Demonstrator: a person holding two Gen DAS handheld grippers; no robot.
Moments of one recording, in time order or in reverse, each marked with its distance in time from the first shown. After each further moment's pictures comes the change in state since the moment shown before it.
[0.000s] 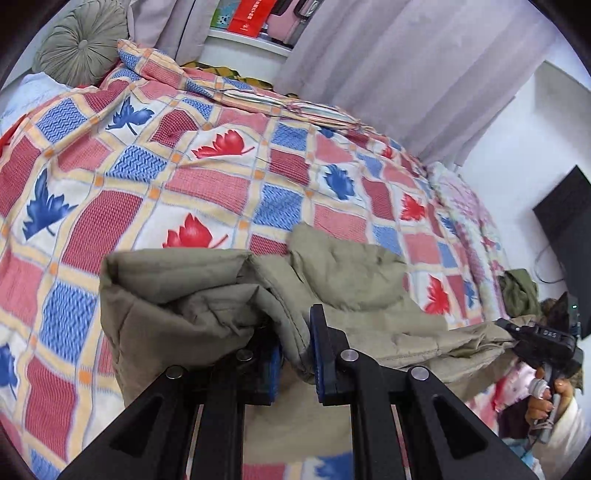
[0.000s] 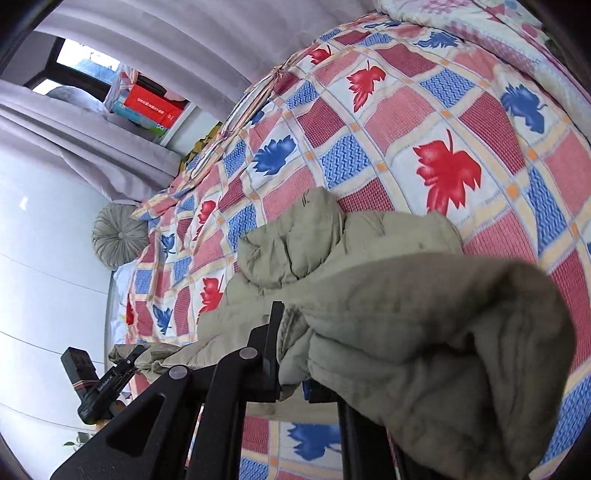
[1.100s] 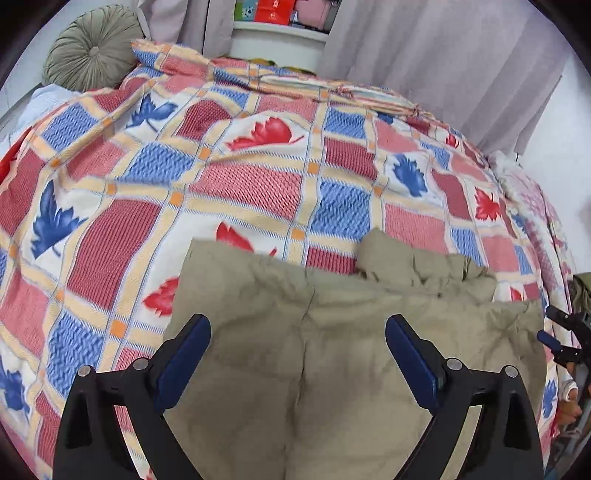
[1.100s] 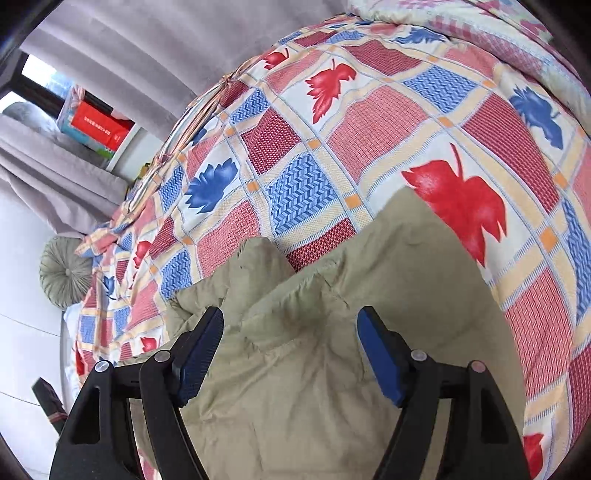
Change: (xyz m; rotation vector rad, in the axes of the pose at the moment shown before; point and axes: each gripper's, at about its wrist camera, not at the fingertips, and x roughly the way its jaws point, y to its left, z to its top) left arm 0.086 0.021 0.010 0.018 0.018 0.223; right arm 0.095 -0.040 0.053 0.064 -0.075 -0.142
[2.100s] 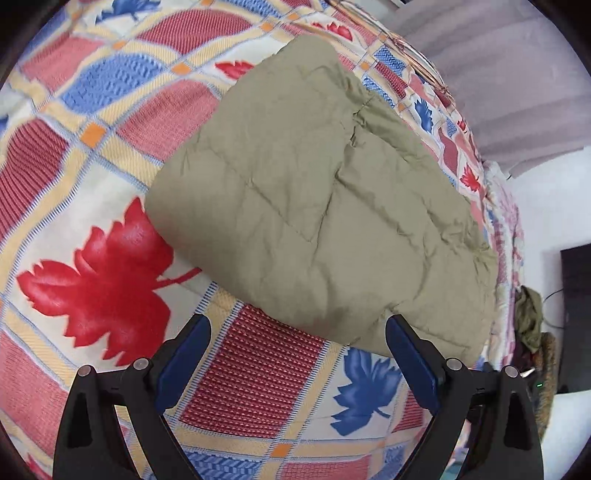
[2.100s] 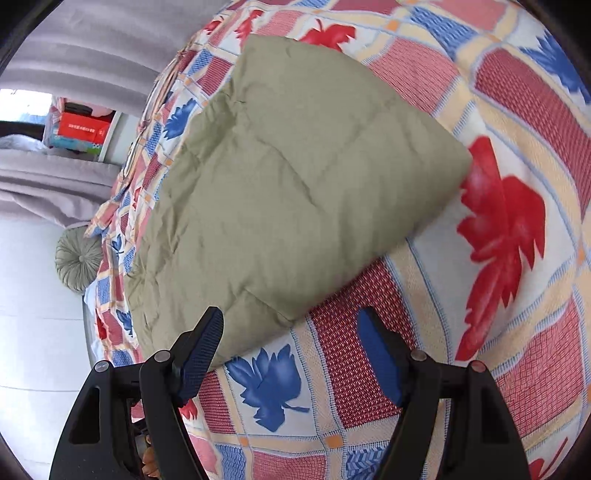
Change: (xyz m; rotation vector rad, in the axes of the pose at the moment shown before) left arm -0.036 0.062 -0.182 -0.372 0.262 -0.232; right arm -0.064 -0.080 -0.182 0.223 0.153 0.052
